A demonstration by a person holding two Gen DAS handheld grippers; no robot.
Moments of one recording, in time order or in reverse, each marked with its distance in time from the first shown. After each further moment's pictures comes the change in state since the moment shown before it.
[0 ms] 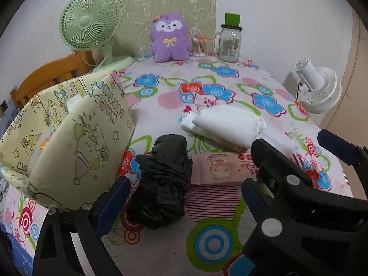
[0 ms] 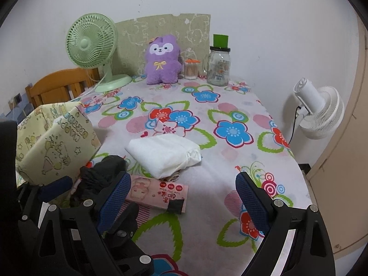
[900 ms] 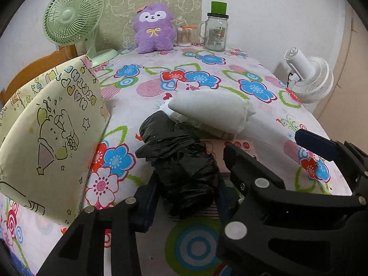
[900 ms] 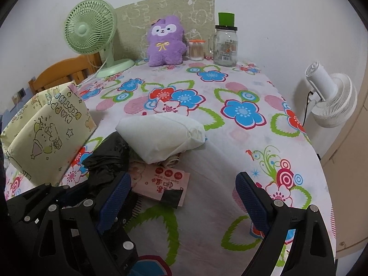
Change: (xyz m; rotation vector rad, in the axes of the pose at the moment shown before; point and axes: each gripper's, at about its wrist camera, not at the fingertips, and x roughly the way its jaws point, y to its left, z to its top) left arm 0.018 -0.013 -0.007 0.039 0.032 -0.075; right arm 0.030 -0.010 -0.012 0.001 0.081 0.067
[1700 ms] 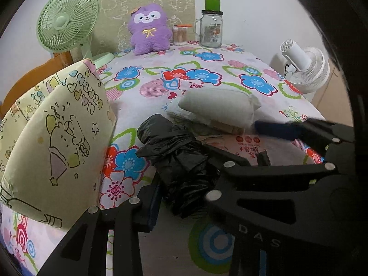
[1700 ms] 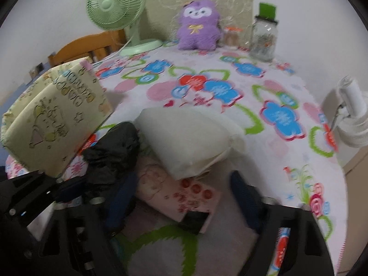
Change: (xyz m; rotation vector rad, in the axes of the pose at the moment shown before) left arm -0.003 0.011 -0.002 0.078 0.009 0.002; right arm 0.039 0.021 0.014 -0.130 0.118 0.157
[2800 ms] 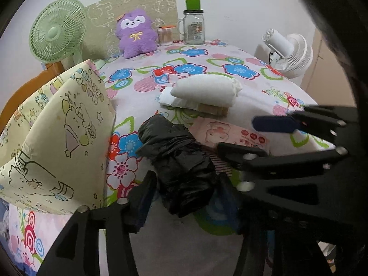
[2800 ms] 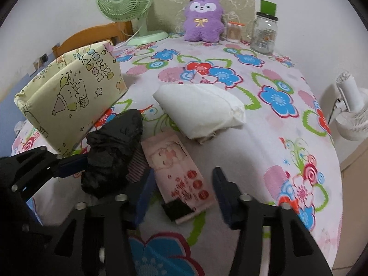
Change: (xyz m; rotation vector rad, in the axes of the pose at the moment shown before) left arm -0.021 -0.004 -0.022 0.115 -0.005 -0.023; right arm -0.024 0.013 -0.026 -0.035 0.035 -0.024
